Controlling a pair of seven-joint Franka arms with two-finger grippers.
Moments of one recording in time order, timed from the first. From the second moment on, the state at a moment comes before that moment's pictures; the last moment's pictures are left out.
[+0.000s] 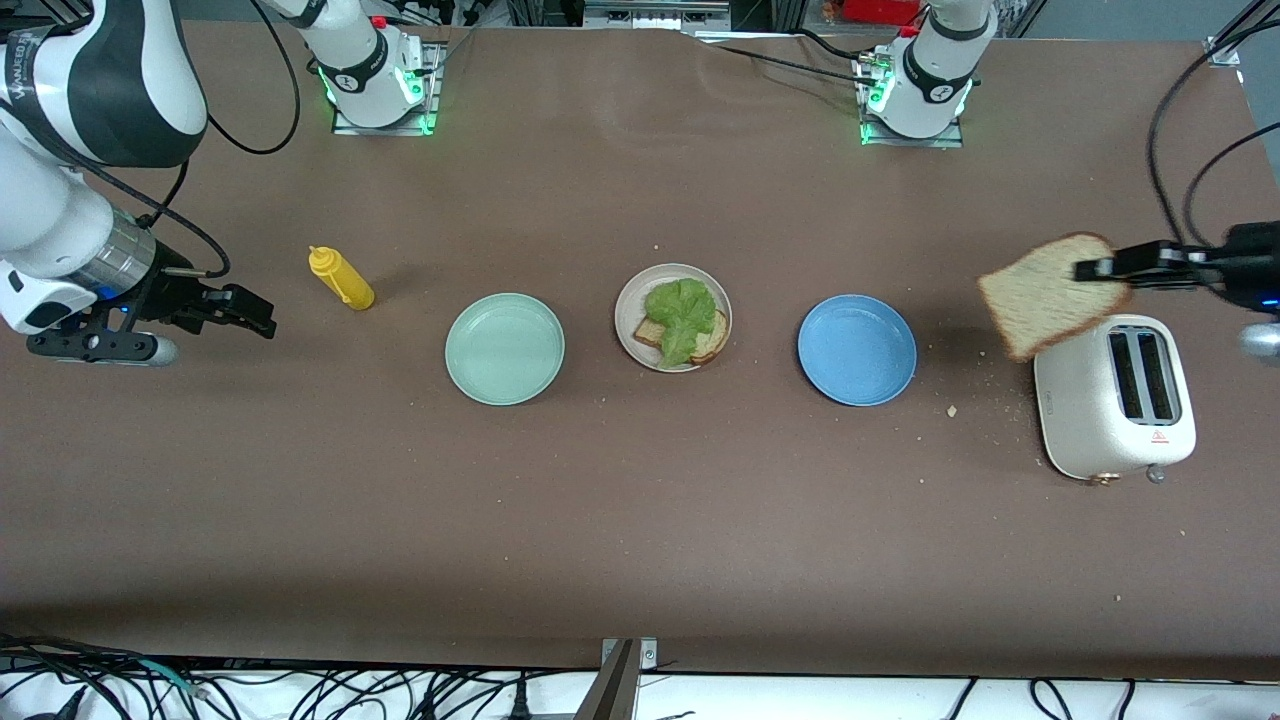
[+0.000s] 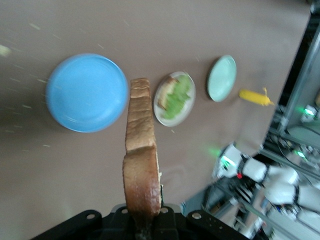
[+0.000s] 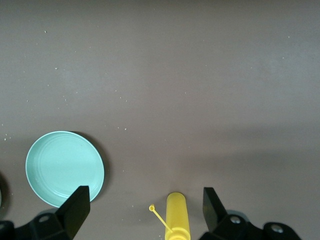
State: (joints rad) left arm 0.44 0.32 -0.27 -1.45 -0.60 1.26 0.15; right arm 0.22 0.13 -0.16 -1.75 0.06 1.91 0.10
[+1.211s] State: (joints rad) left arm 0.14 0.55 -0.69 -1.97 -0.91 2.31 0.19; right arm 0.22 0.12 -0.16 -1.75 0.06 1.90 0.10
